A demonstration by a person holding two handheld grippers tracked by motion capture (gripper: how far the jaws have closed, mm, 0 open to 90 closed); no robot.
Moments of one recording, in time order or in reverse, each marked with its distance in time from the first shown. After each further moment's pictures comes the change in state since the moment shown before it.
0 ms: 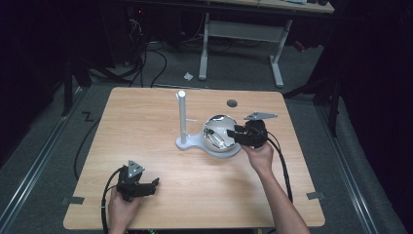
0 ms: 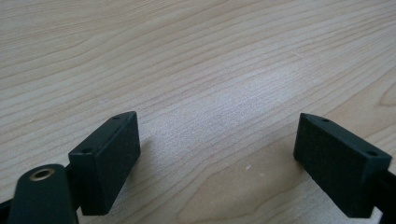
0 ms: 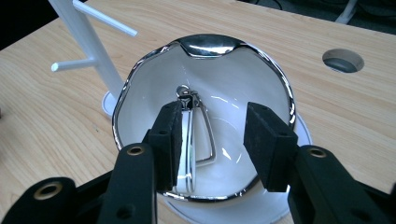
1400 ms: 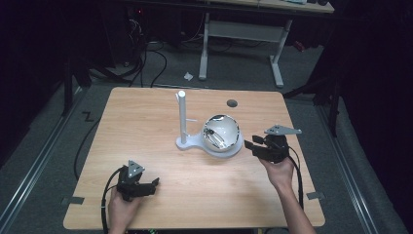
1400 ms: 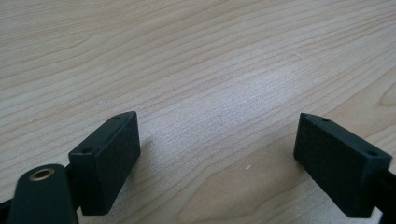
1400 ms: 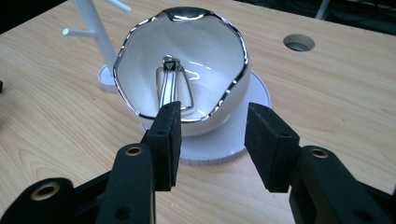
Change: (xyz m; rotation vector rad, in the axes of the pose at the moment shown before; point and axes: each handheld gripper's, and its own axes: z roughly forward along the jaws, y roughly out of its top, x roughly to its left) left arm 0.000 0.000 0.000 0.001 0.001 0.003; right arm -0.004 -0.037 -0.061 -0.023 -0.068 -0.002
